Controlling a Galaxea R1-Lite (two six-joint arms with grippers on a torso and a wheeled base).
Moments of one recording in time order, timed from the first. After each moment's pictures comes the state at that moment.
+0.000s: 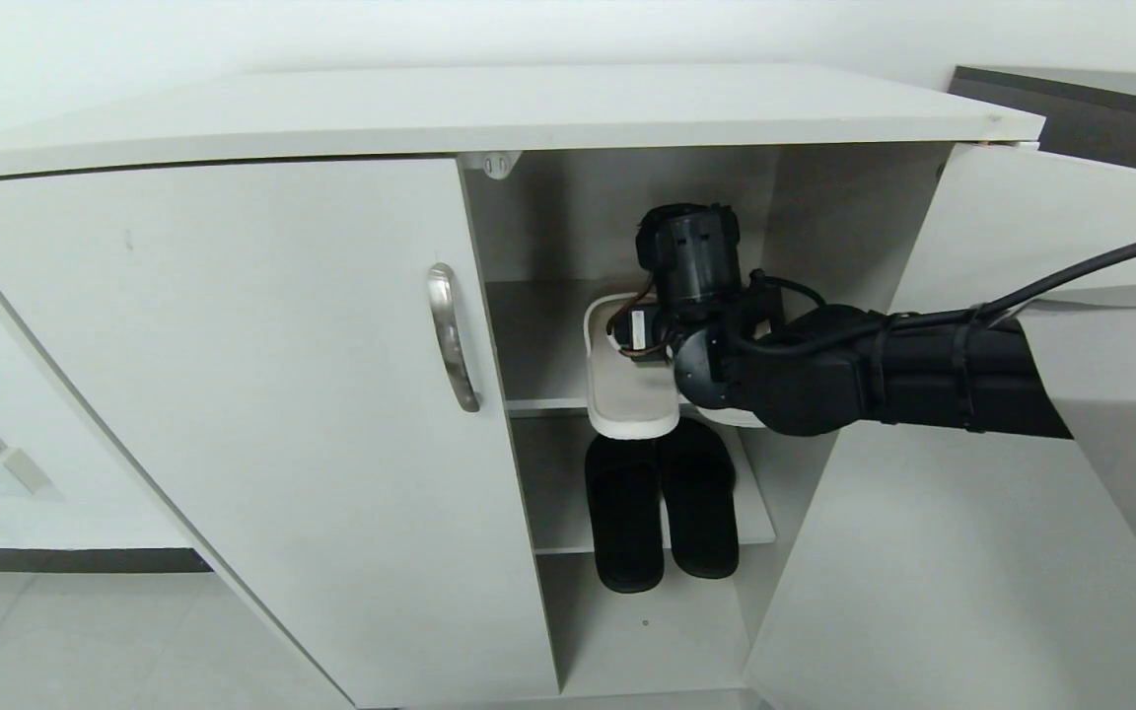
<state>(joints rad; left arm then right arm) 0.00 0.00 0.00 0.00 0.01 -0.10 0.75 2.20 -1.87 -0.09 -0.72 0.14</state>
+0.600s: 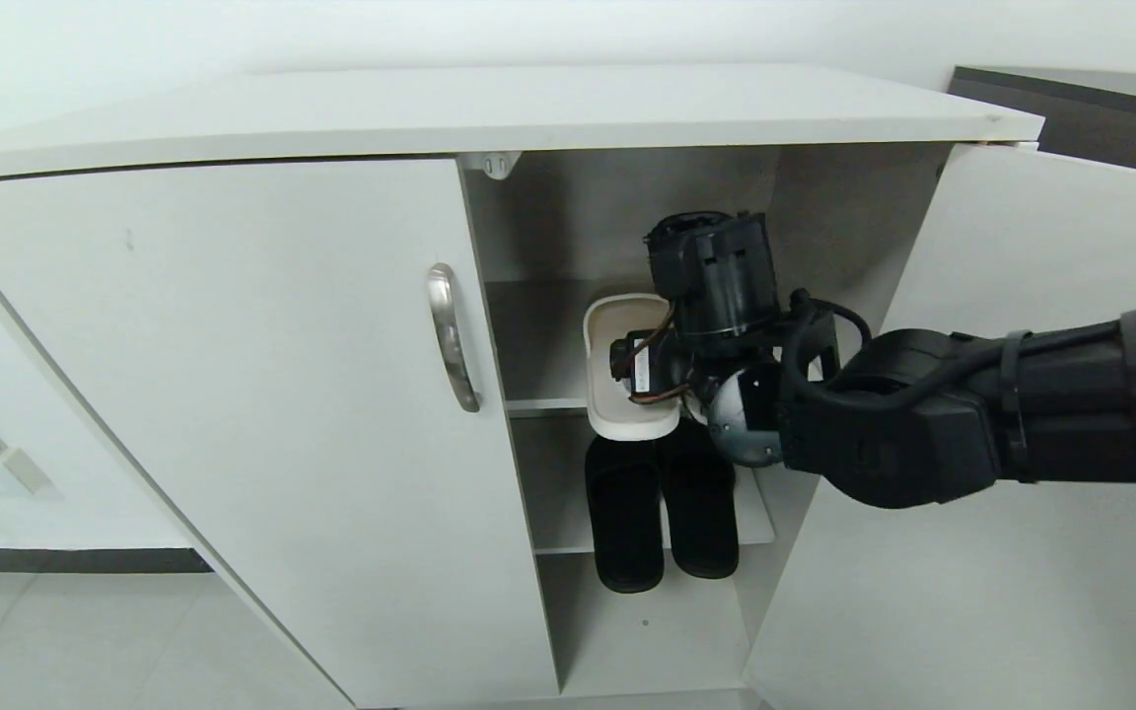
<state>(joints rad) 0.00 0.00 0.00 0.00 0.01 -0.10 0.86 1.99 -1.54 -0.18 -0.72 0.20</state>
